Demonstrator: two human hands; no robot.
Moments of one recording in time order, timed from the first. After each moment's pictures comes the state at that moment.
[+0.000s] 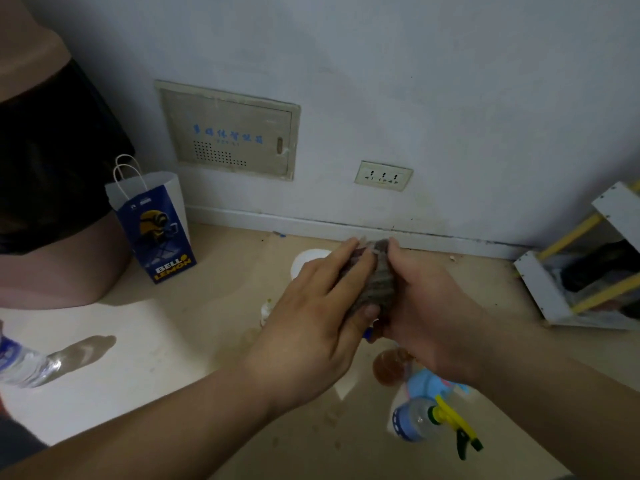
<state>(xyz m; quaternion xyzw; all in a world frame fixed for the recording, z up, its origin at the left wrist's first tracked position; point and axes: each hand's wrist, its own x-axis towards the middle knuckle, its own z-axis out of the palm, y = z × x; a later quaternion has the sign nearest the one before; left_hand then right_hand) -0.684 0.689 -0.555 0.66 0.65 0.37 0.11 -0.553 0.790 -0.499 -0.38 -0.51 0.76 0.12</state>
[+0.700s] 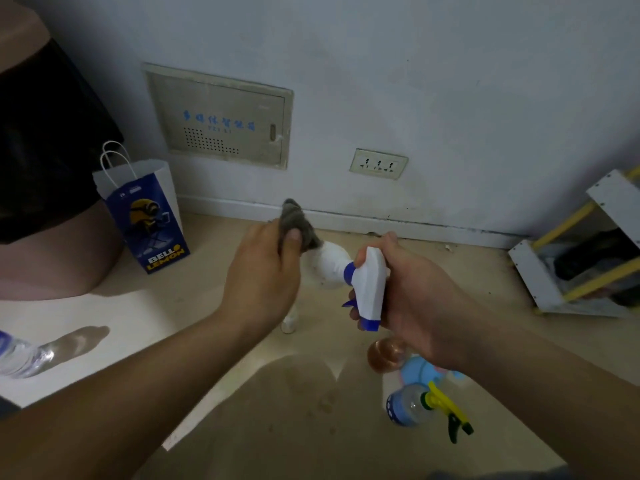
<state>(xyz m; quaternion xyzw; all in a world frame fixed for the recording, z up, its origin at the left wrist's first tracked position) -0.724 0.724 -0.574 0.44 0.77 0.43 0.13 -0.549 0.790 -0.502 -0.49 -0.47 0.72 0.14</state>
